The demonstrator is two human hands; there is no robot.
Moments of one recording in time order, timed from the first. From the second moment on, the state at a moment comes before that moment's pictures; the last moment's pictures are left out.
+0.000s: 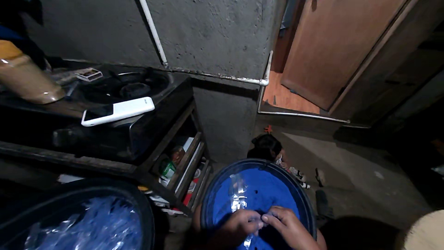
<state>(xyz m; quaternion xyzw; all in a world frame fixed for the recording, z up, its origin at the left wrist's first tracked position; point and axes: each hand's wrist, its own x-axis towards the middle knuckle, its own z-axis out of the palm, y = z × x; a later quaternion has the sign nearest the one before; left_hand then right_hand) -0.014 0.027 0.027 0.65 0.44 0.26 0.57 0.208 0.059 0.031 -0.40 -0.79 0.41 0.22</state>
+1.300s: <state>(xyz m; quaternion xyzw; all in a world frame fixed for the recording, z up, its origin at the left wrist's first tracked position) -0.014 0.021 -0.004 0.50 0.47 0.43 0.59 0.241 0.076 -0.053 -0.64 -0.66 0.28 0.27</state>
